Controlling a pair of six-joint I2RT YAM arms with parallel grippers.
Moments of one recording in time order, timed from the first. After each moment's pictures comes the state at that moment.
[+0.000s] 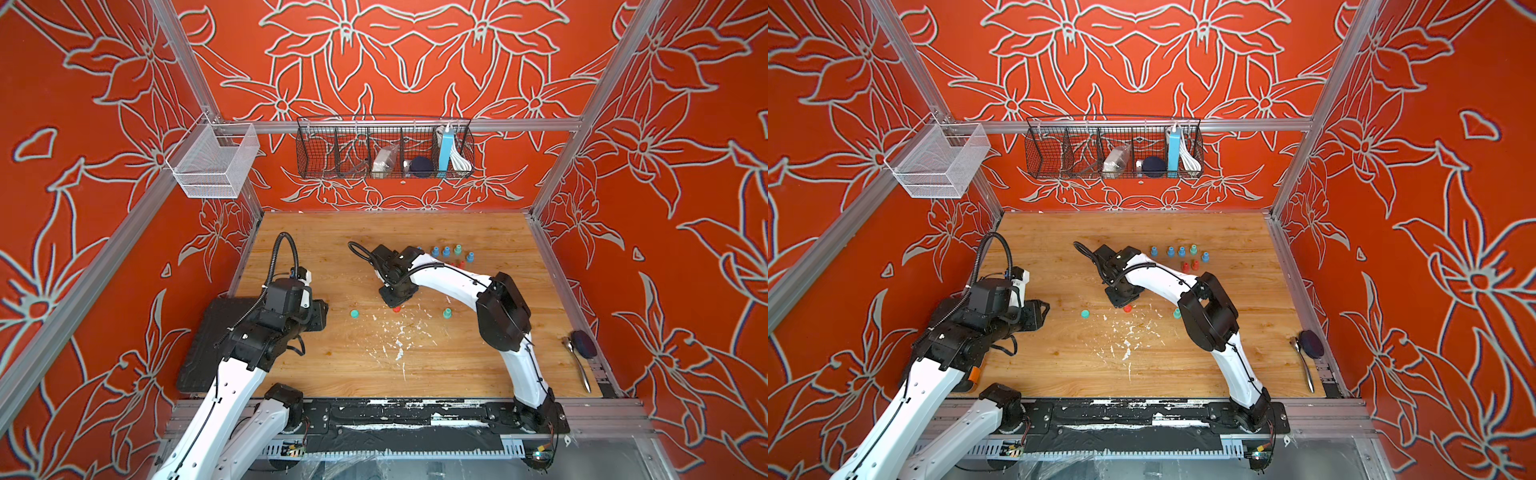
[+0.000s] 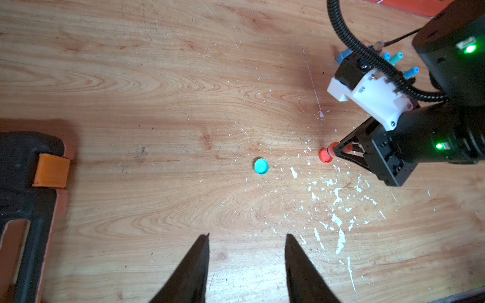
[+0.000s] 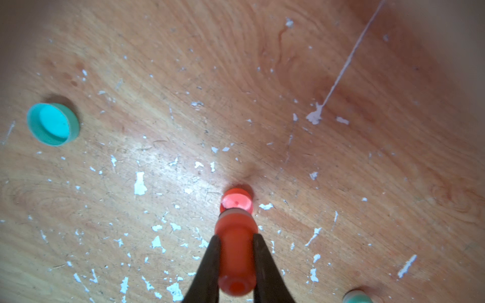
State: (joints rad) left arm -0.24 0.73 0.84 -0.90 0.00 -0.35; right arm 0.87 2.16 1.82 -1.07 0.05 0.23
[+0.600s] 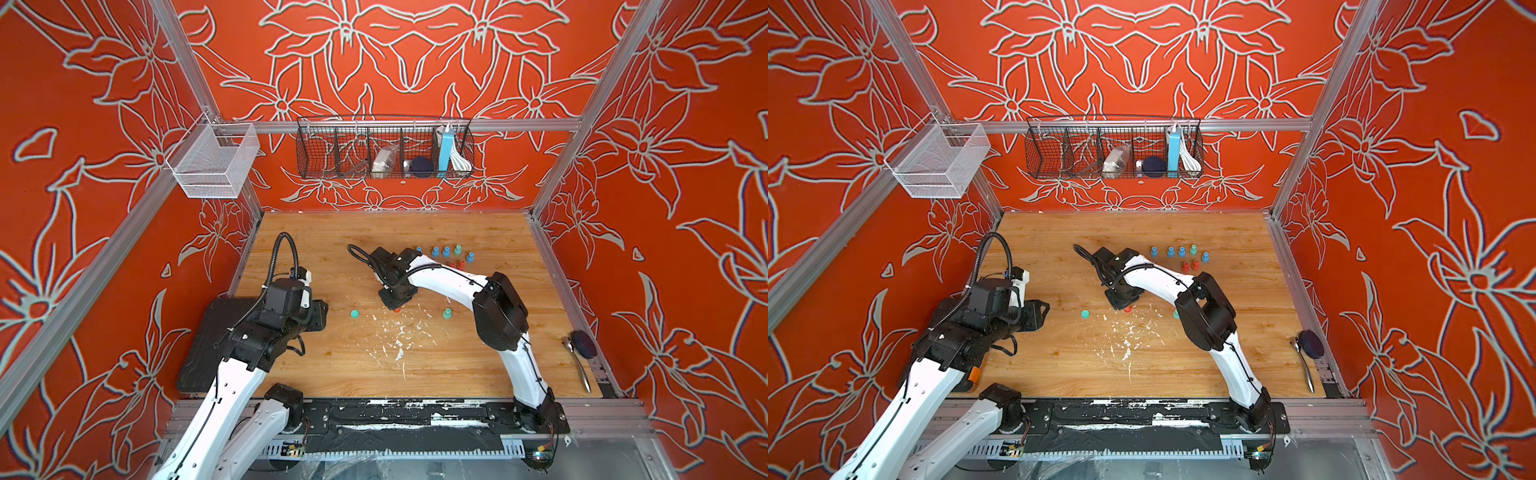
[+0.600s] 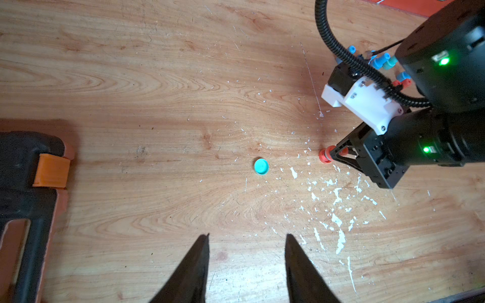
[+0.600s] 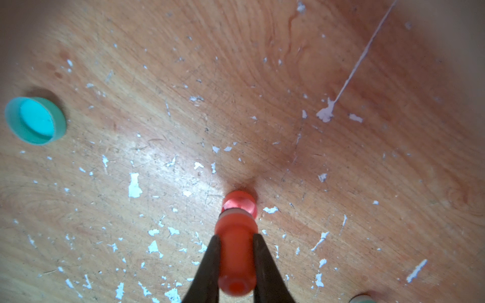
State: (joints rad) left arm -0.24 0.73 0.84 -0.90 0.00 -0.35; right arm 0.88 2.17 1.82 -1.07 0.05 0.23
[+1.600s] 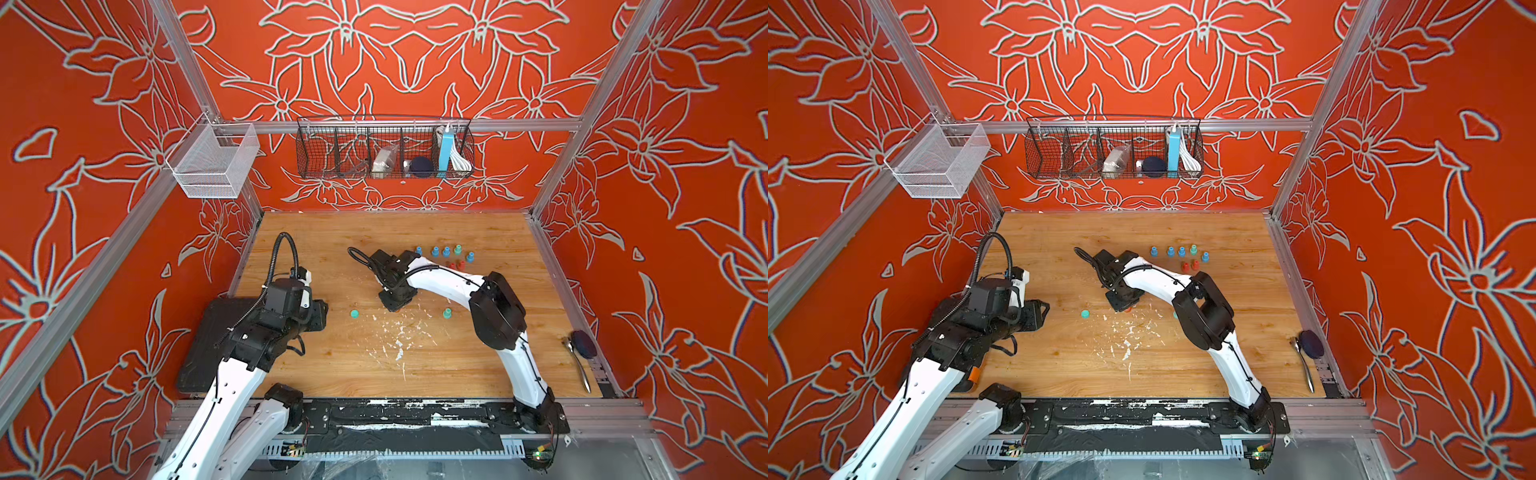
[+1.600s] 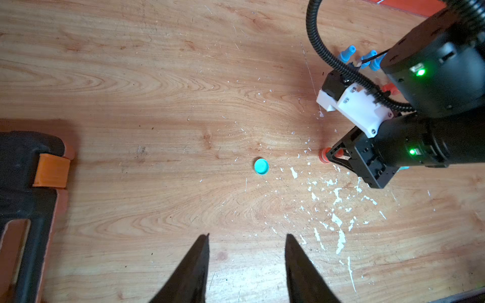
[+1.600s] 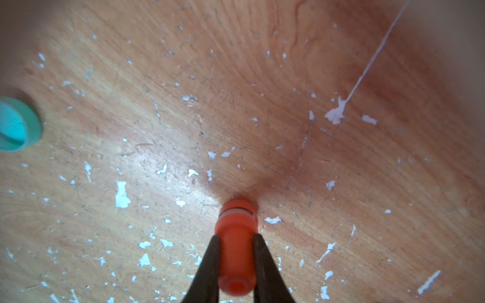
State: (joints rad) left arm -0.24 0.73 0.84 -0.90 0.00 -0.35; right arm 0.88 2.19 1.79 -1.05 0.05 0.23
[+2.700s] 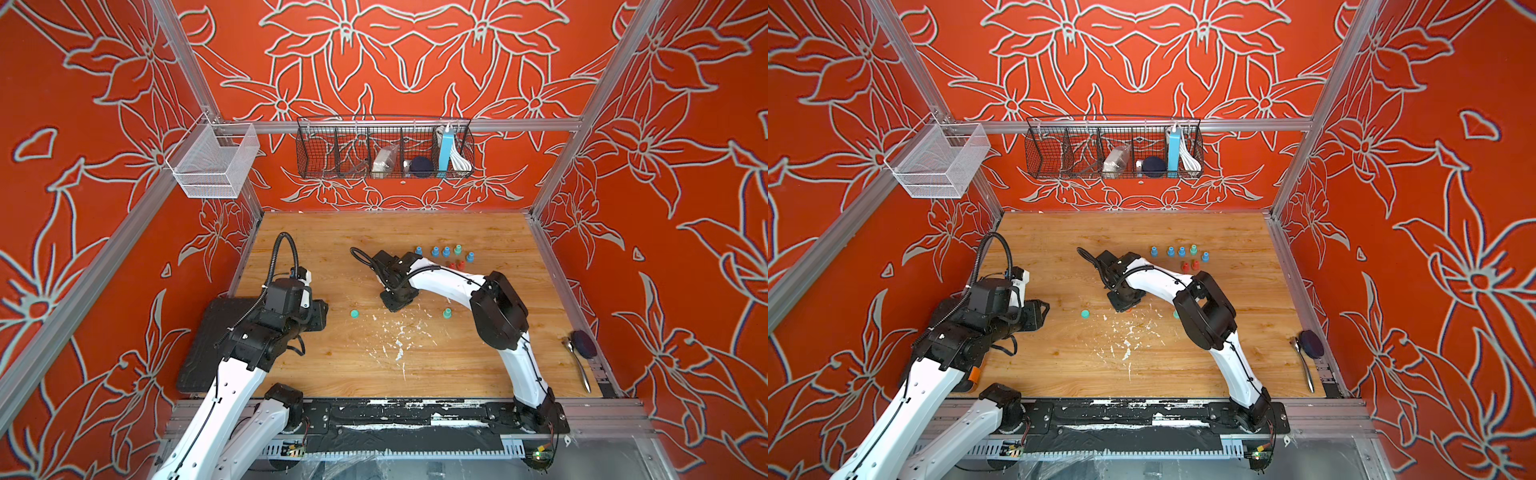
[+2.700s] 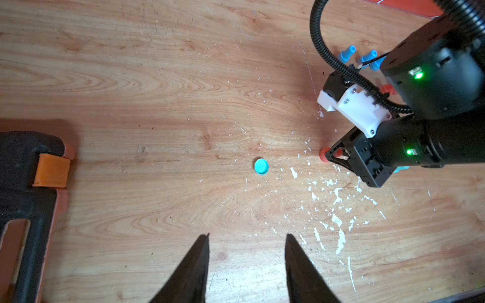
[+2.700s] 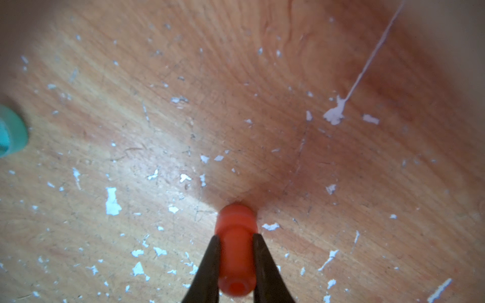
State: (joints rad) left arm -0.24 0.73 0.84 -0.90 0.00 -0.35; right arm 0.84 2.18 1.74 -0.98 0.05 0.24
